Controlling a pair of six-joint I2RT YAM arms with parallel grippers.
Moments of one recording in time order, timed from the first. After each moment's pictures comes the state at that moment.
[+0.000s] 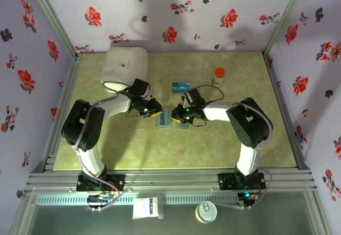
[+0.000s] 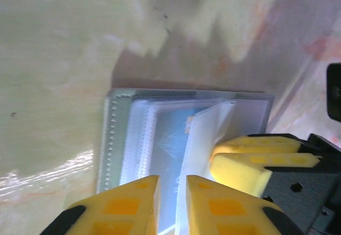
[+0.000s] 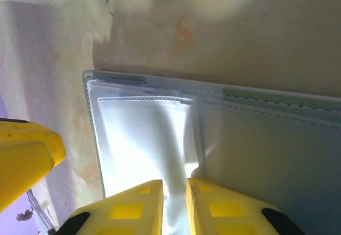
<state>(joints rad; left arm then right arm) -0.52 1.79 1.07 -0.33 0.49 -0.75 0.60 1.85 0.92 0.00 -0.49 0.89</state>
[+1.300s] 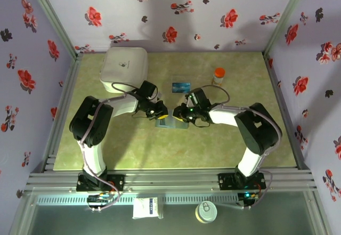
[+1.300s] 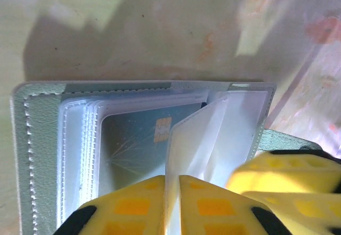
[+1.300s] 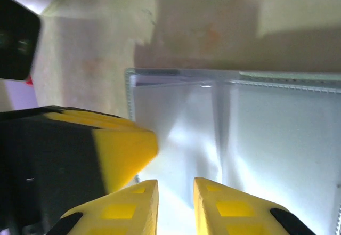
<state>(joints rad) -0.58 1.88 1.11 -0.32 0.51 -0.79 0.58 1.70 0.84 0.04 -0.49 0.92</state>
